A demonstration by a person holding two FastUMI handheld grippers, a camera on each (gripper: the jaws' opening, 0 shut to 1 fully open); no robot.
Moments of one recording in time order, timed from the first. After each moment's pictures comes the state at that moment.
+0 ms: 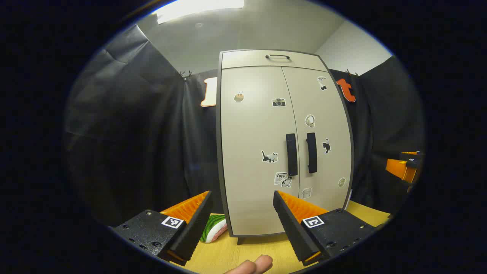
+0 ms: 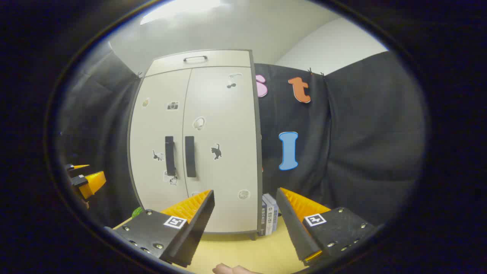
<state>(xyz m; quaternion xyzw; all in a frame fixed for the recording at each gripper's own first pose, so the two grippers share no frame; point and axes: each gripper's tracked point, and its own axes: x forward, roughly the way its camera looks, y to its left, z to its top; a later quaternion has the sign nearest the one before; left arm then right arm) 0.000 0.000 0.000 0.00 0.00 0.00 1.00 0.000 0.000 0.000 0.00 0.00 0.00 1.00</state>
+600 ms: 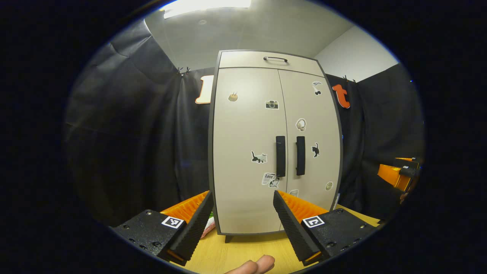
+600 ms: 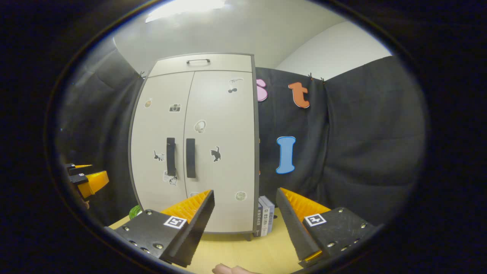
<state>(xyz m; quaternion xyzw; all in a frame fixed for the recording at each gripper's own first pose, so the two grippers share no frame) -0.009 -0.030 0.005 -0.03 0.01 -0.04 1.00 -0.012 -0.012 0.007 0.00 -0.01 -0.01 1.00</state>
